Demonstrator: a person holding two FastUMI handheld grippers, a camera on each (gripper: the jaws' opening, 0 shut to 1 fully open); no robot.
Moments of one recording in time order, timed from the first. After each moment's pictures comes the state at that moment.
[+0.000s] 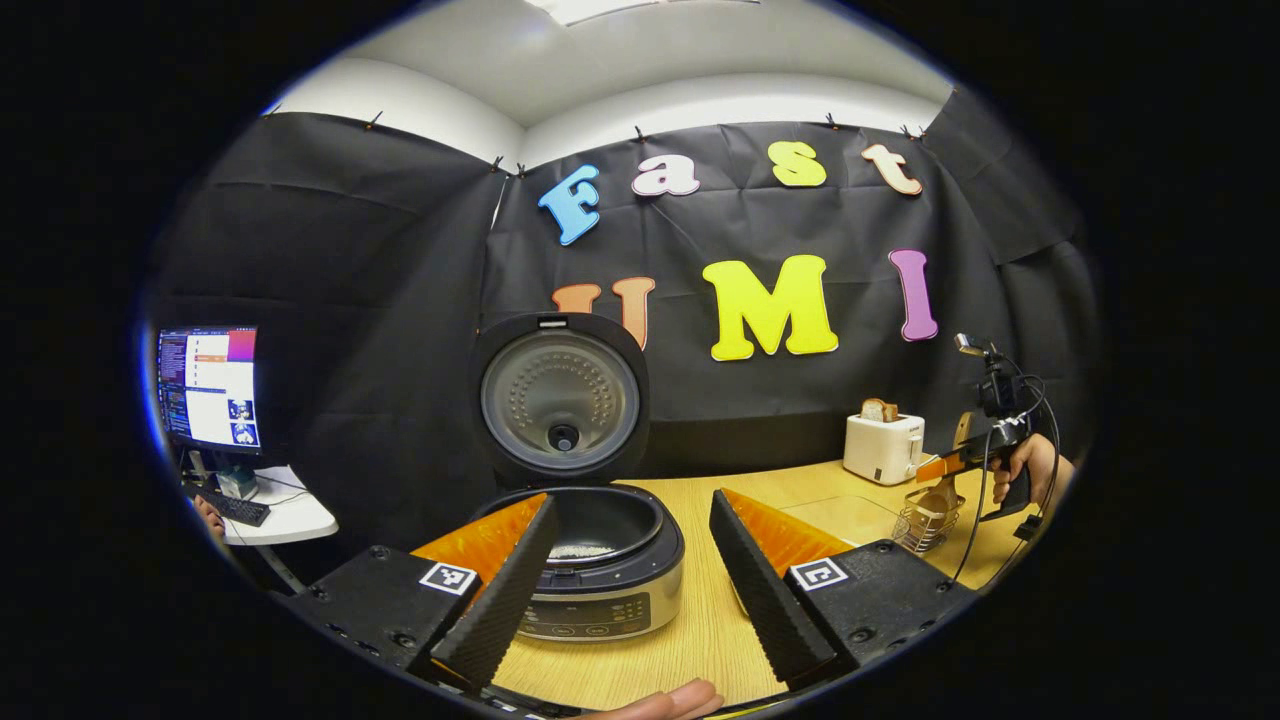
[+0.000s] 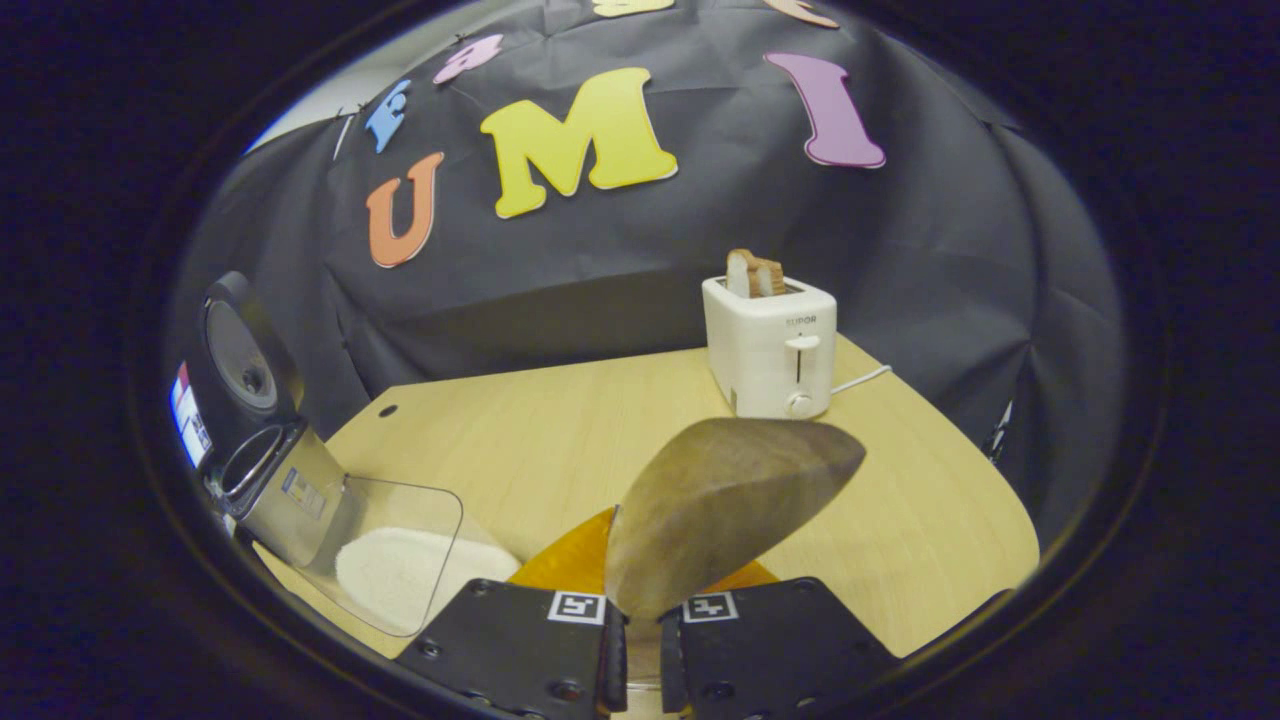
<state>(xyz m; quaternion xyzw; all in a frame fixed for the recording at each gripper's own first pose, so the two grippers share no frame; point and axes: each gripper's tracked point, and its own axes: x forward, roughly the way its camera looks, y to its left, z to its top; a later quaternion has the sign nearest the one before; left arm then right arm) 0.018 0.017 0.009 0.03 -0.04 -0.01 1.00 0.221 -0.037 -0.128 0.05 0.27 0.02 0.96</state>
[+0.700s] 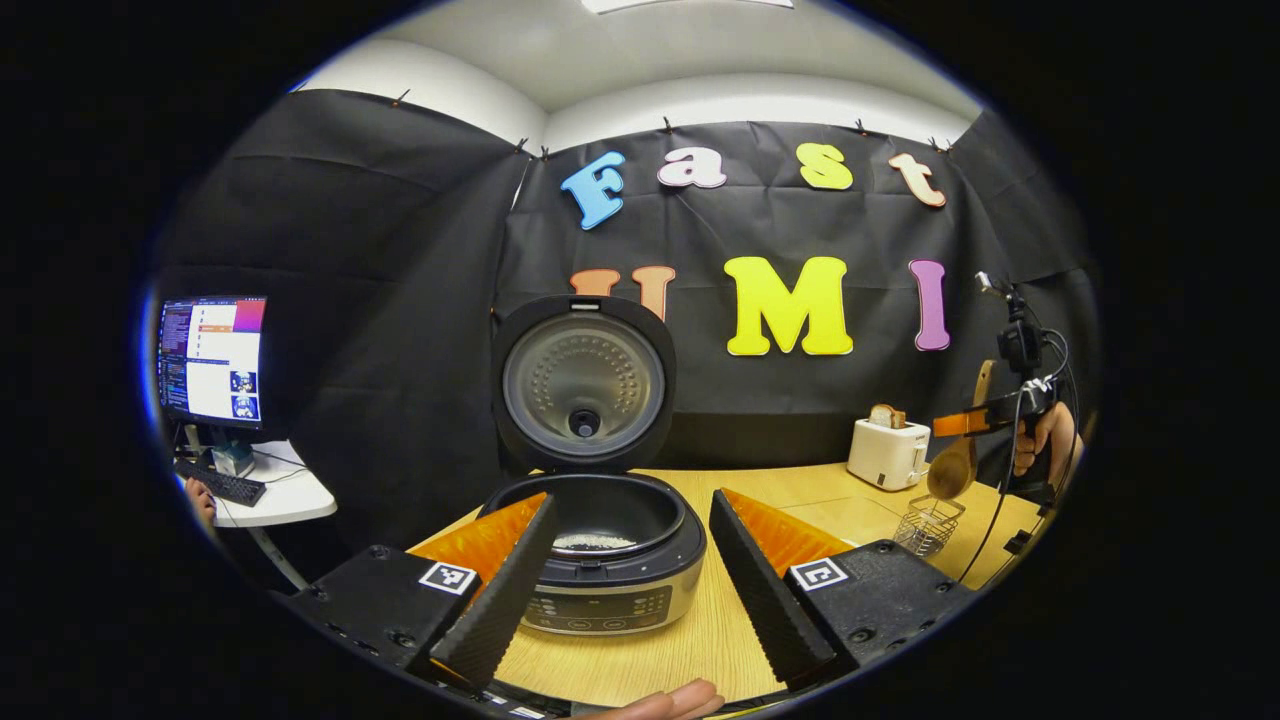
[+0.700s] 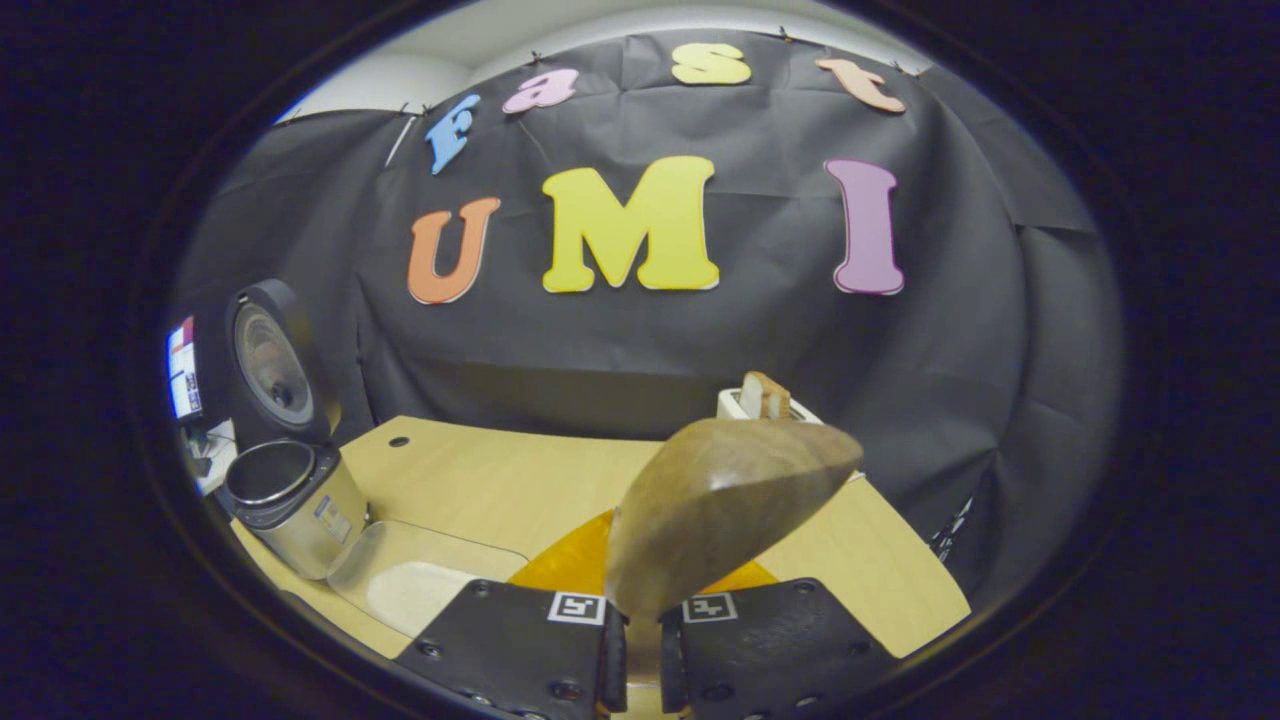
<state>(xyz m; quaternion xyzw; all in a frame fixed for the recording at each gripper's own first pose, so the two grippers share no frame) 0.018 0.044 0.003 -0.01 -0.02 0.00 1.00 0.200 0.008 -0.017 -0.02 0.16 0.03 0.99</state>
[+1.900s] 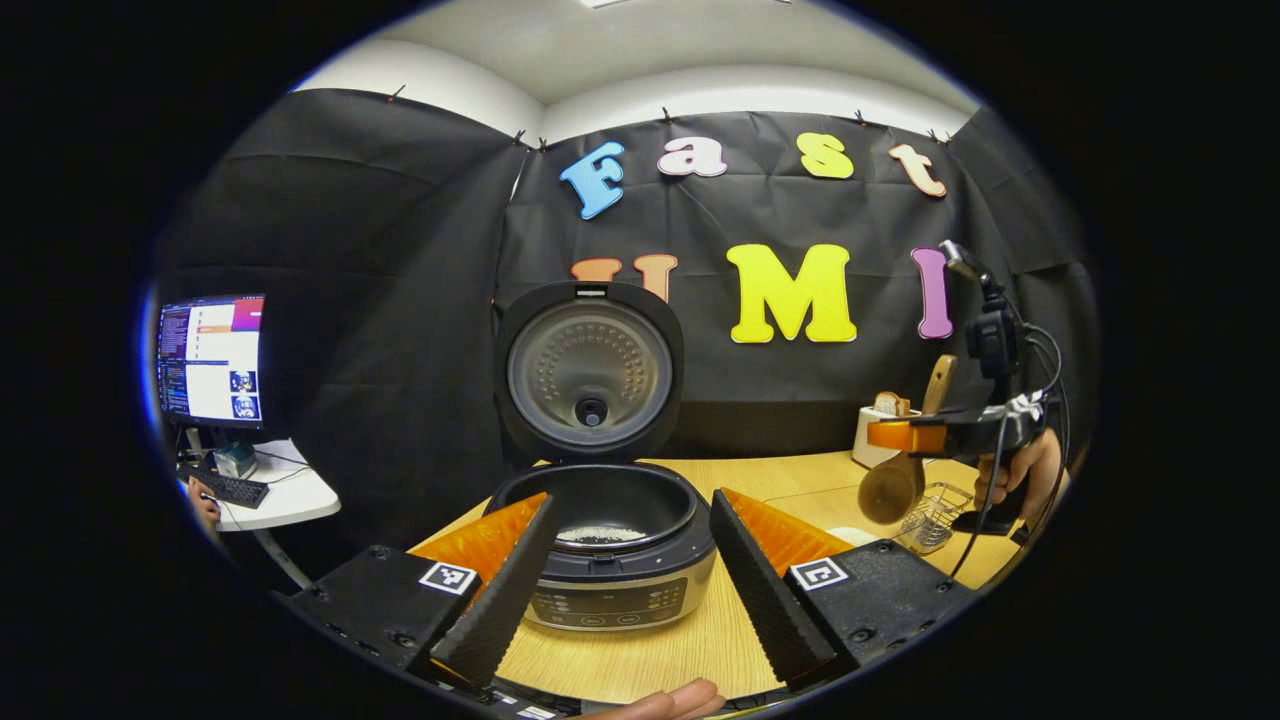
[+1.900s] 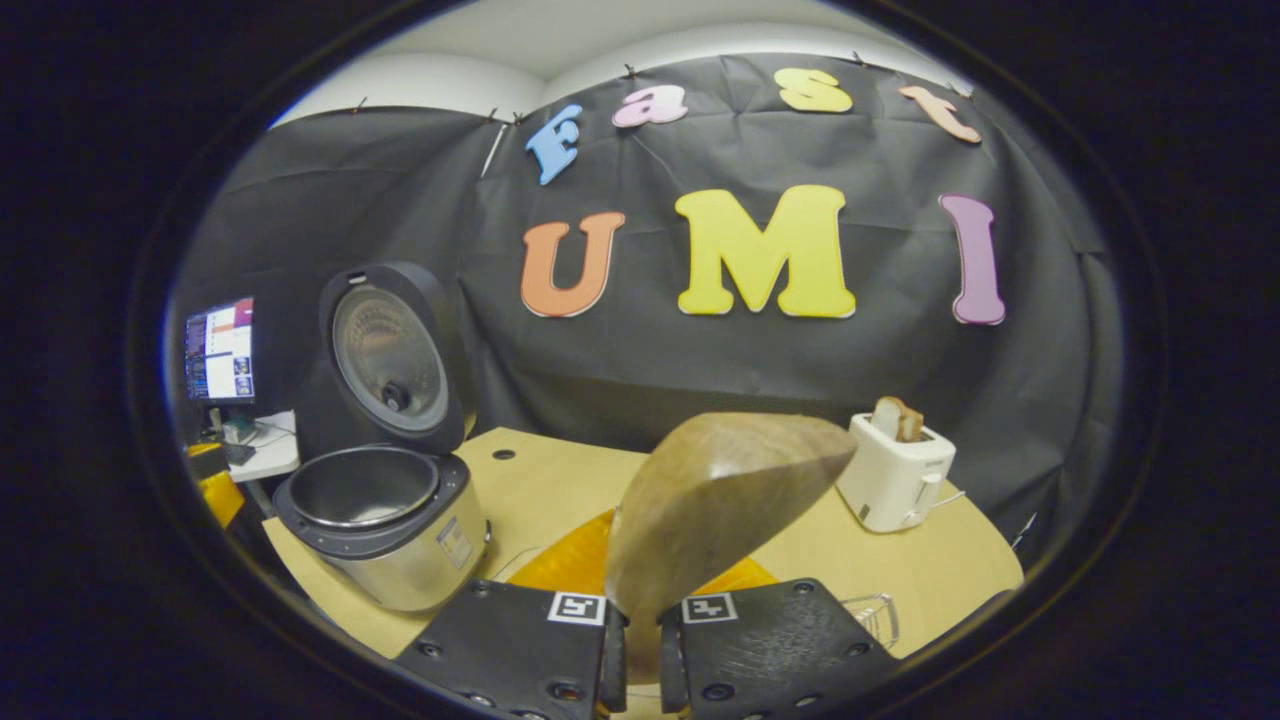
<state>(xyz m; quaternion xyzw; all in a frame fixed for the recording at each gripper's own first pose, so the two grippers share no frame) 0.022 0.050 -0.006 0.00 -0.01 -0.01 1.00 0.186 0.156 -0.053 -0.03 0.15 0.13 0.98</state>
